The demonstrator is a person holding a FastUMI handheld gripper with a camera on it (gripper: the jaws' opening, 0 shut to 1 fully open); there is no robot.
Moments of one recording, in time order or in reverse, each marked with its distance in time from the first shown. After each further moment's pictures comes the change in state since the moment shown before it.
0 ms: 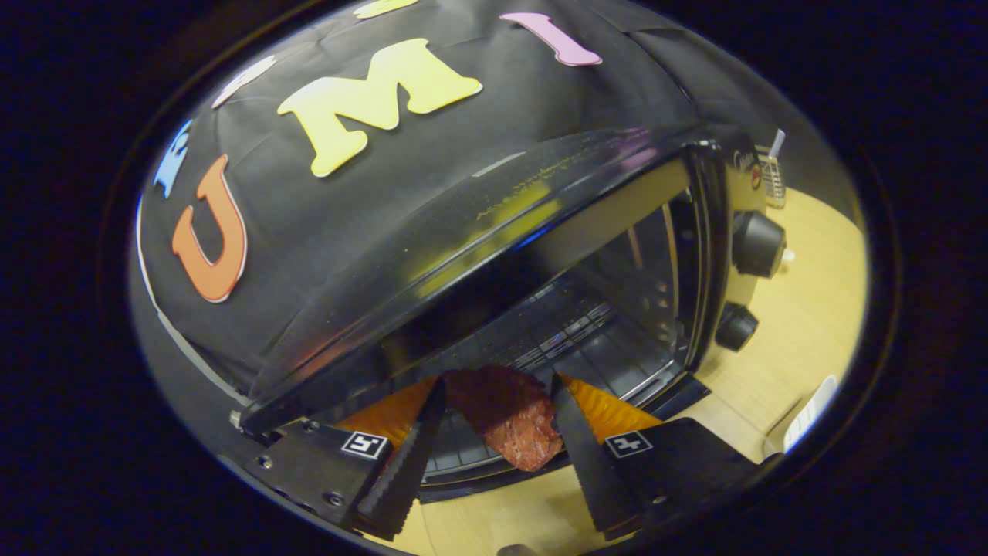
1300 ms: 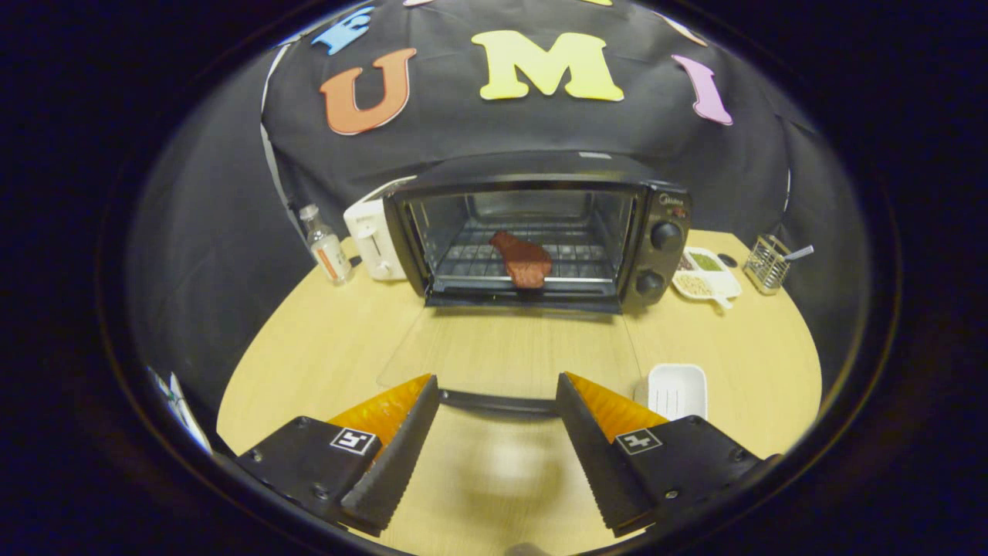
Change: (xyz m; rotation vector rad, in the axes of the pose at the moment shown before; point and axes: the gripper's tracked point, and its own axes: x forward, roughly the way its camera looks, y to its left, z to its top) arm -0.205 -0.062 -0.105 -0.547 0.281 0.102
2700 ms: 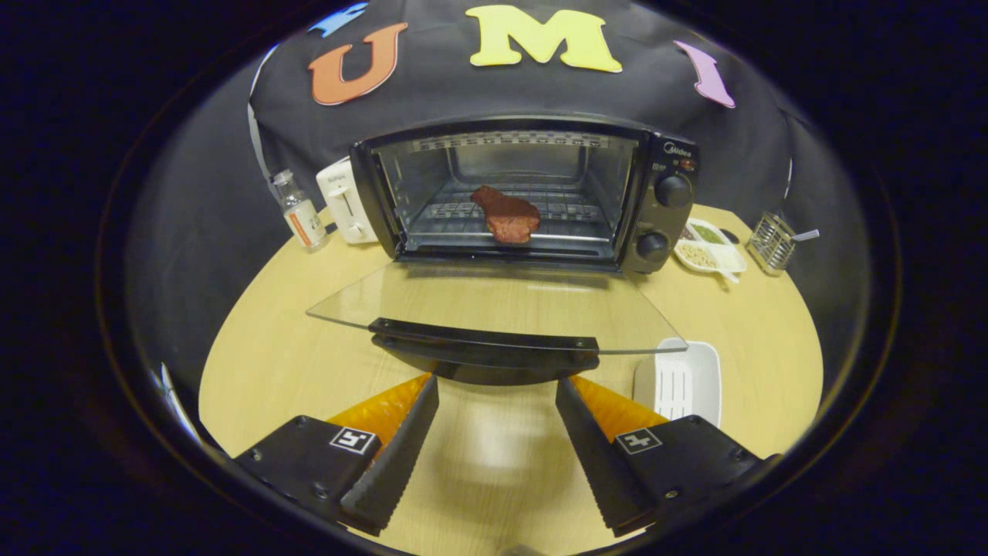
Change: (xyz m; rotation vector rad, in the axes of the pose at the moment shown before) arm 0.028 -0.014 -0.002 -0.010 0.074 -0.033
